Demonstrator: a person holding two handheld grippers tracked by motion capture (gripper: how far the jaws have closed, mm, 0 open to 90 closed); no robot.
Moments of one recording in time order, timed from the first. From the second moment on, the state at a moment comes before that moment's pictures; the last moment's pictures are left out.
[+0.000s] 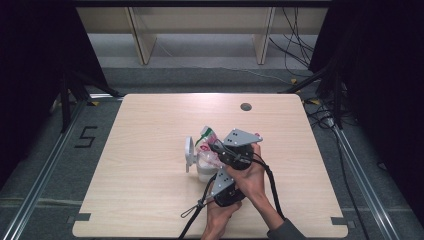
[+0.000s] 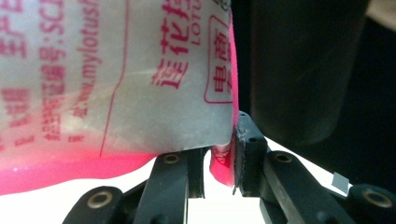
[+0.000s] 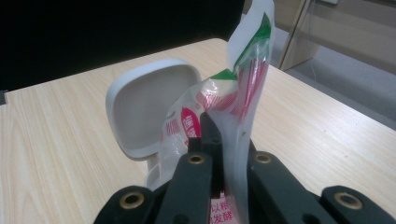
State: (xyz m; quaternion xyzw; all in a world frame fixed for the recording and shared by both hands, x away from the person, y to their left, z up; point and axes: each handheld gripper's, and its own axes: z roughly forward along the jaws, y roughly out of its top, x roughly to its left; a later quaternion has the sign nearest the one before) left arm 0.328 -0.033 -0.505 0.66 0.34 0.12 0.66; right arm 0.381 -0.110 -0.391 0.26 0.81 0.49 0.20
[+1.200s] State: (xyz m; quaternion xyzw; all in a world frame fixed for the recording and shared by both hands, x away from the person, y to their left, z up) left arm 0.327 -0.033 -0.502 0.66 0.33 0.12 0.66; right arm 0.380 -0.109 -0.389 0.26 0.80 0.49 0.21
